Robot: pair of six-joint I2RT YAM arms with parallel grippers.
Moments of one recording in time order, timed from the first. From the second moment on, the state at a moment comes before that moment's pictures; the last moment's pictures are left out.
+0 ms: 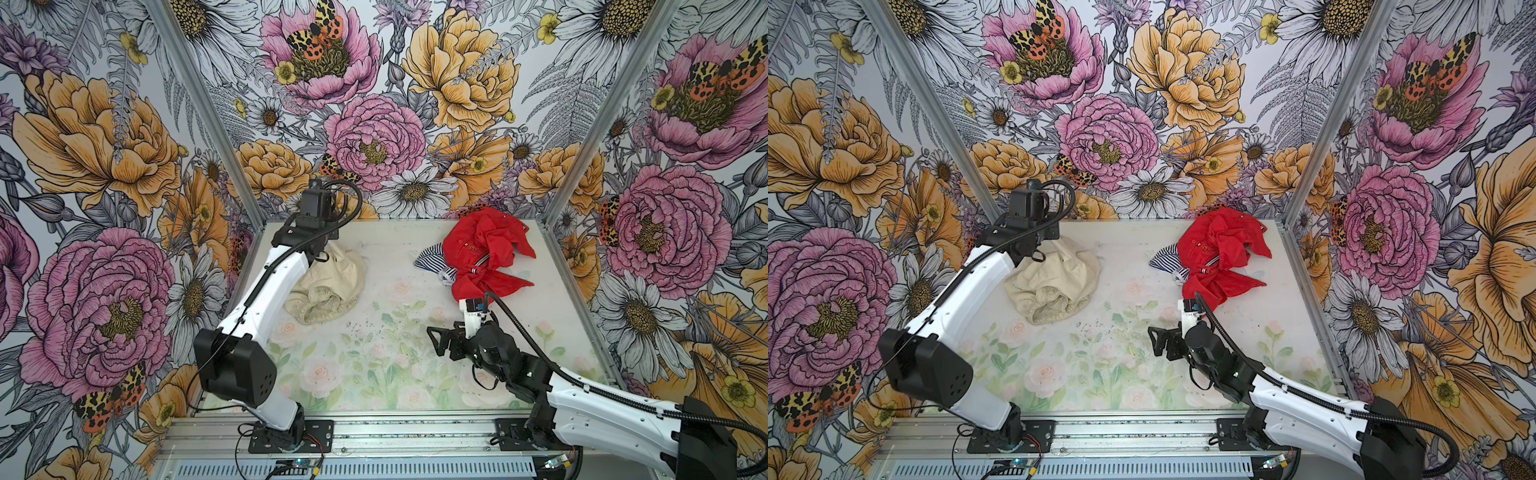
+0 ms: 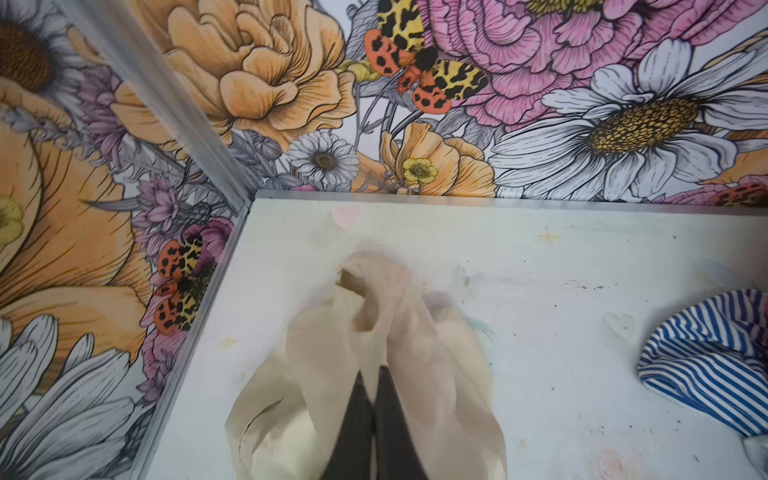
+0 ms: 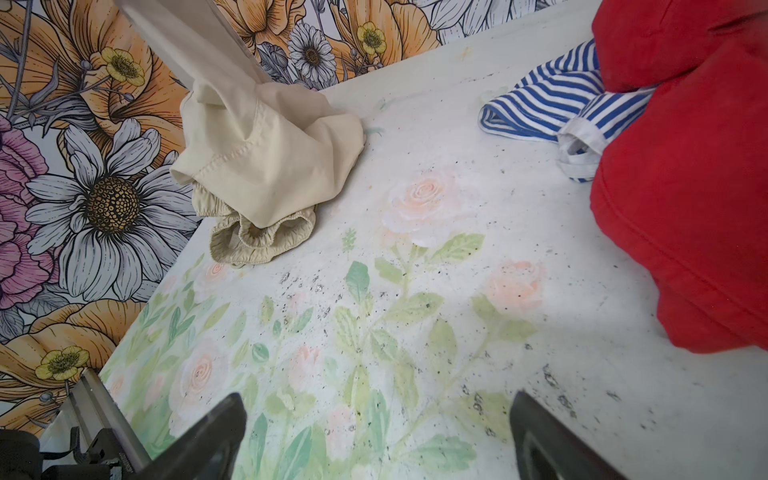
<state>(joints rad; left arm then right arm) -0.24 1.51 1.48 -0.57 -0.39 -0.15 0.91 0.88 0.39 0.04 0.20 0.64</state>
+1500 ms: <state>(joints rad) -0.11 2.14 1.66 -0.67 -0.38 -0.39 0.91 0.98 0.42 0.11 0.17 0.68</state>
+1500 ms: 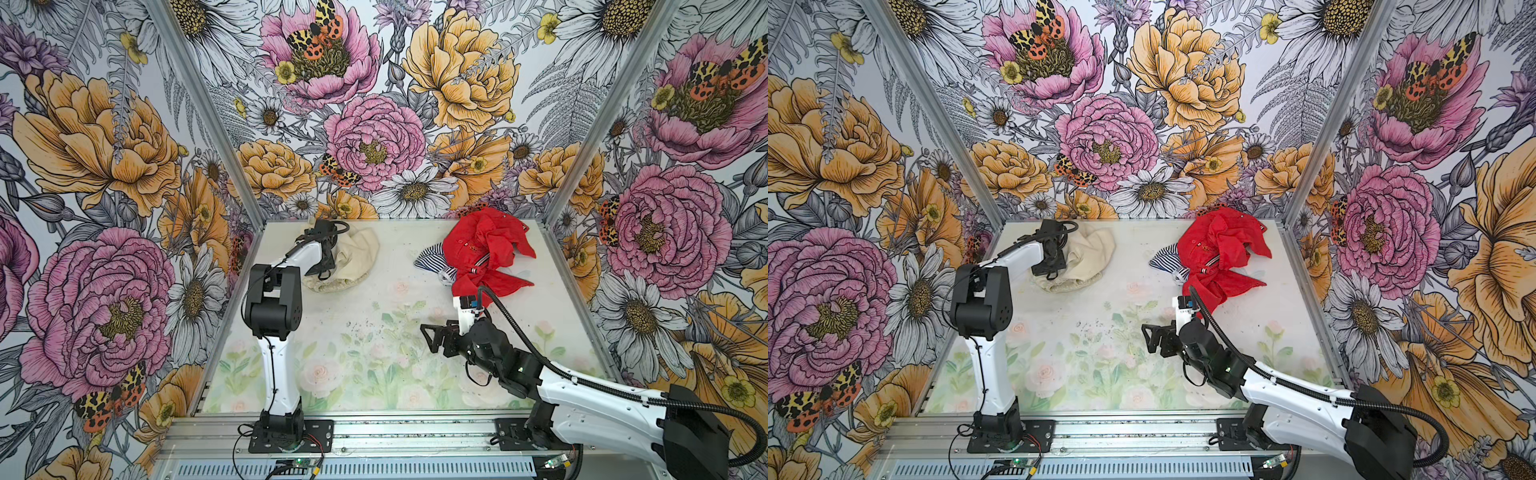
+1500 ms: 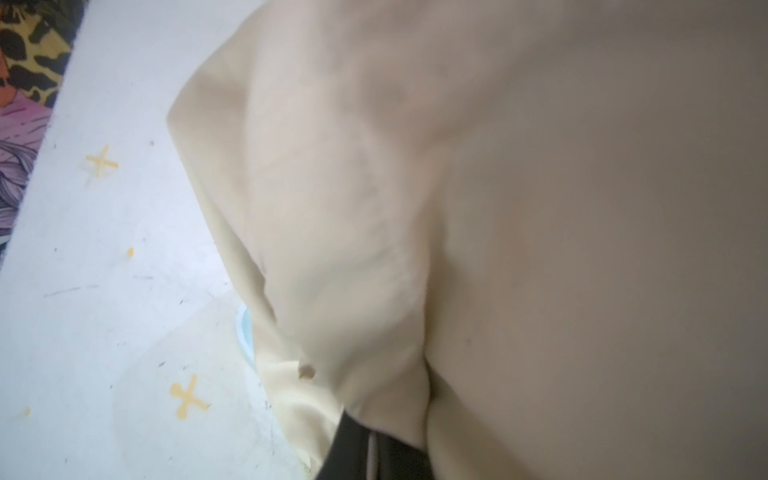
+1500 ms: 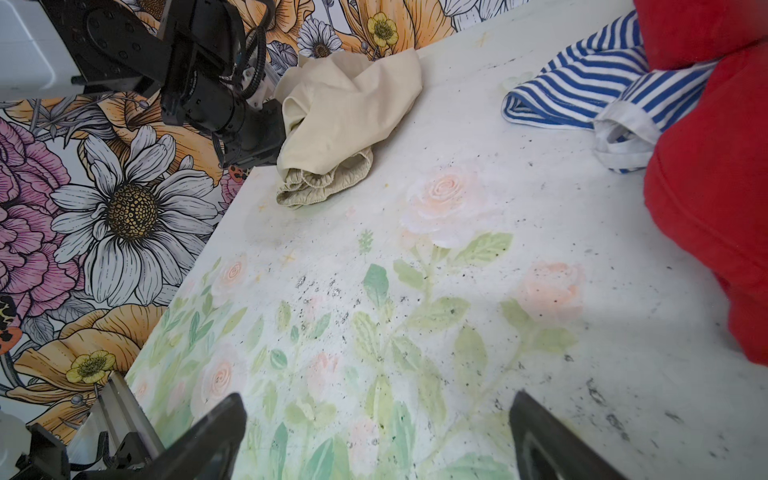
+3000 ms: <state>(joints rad) -0.10 2.39 2.02 -0.85 -0.24 -0.29 0.91 0.93 0.43 0.01 0.21 0.69</state>
